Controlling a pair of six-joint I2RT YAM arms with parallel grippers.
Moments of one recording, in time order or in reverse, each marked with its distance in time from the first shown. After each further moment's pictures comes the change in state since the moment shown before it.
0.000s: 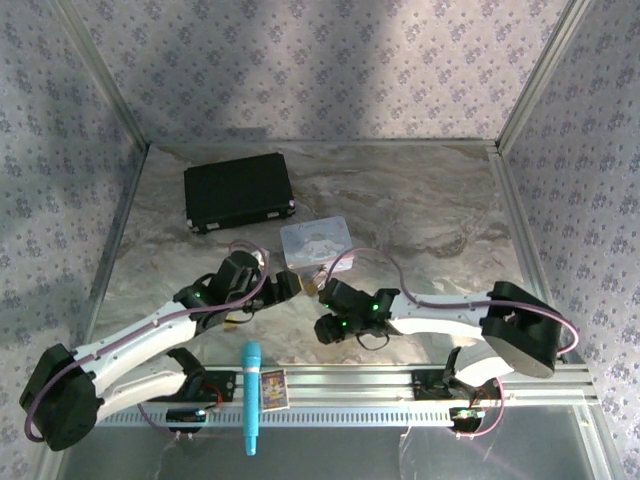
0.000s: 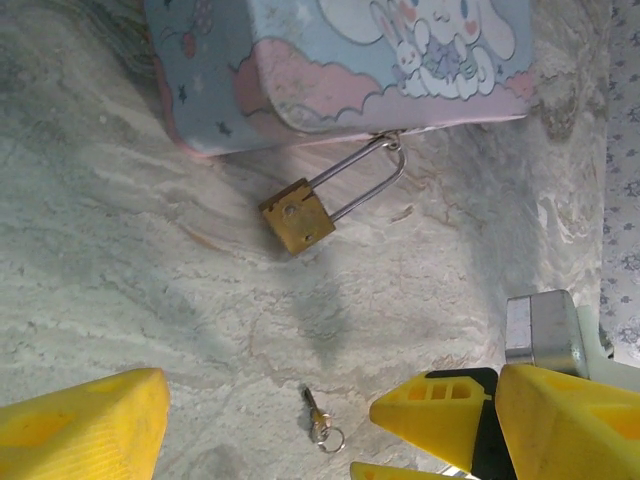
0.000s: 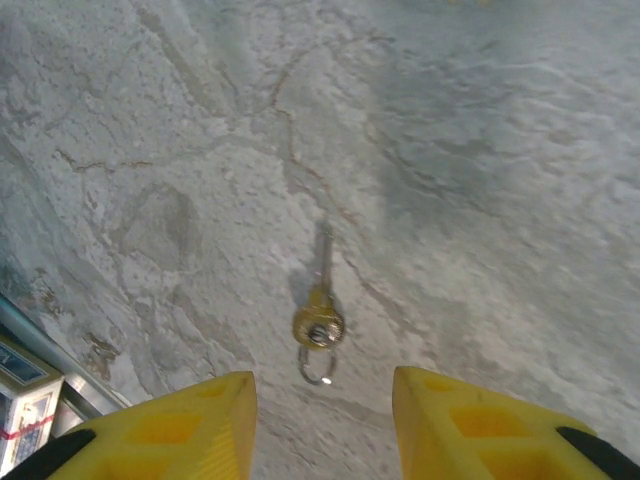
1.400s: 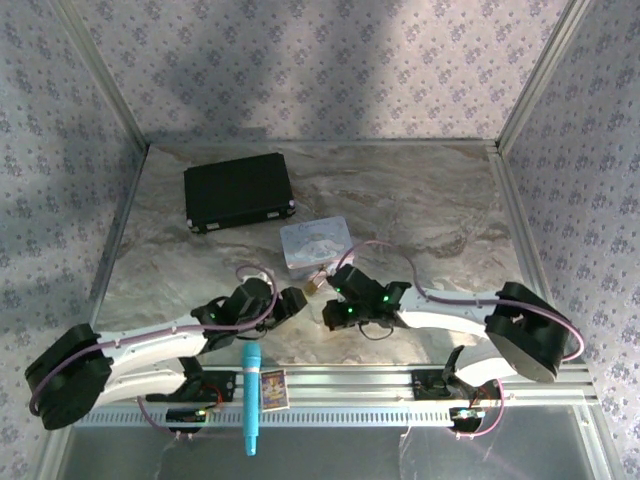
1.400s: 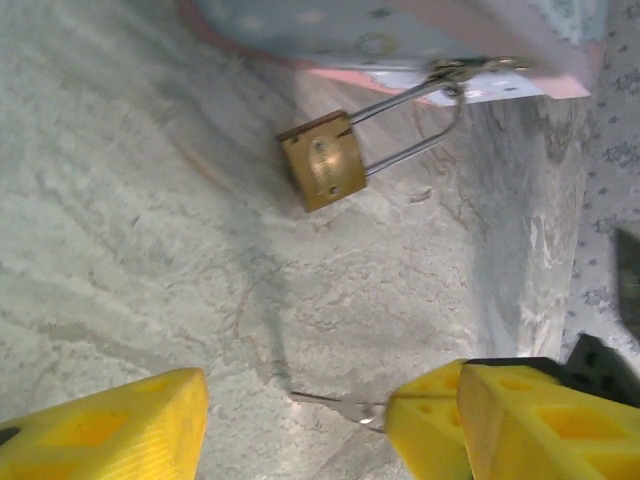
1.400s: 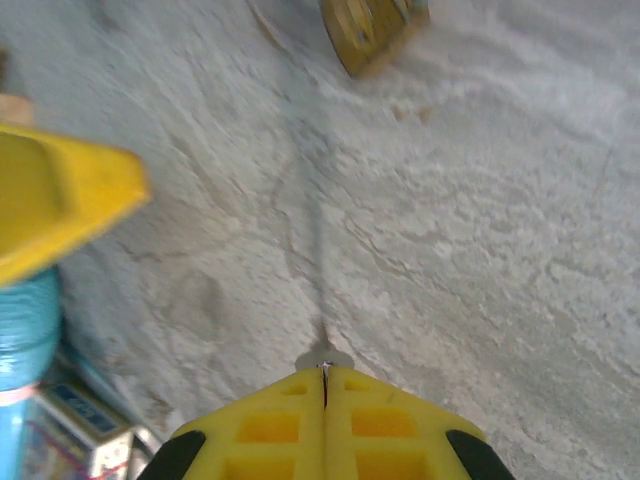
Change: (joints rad) left arm -0.192 0.085 -0.220 0.394 -0.164 -0.379; right arm -0.144 -0.067 -0.061 0.132 -0.112 0.041
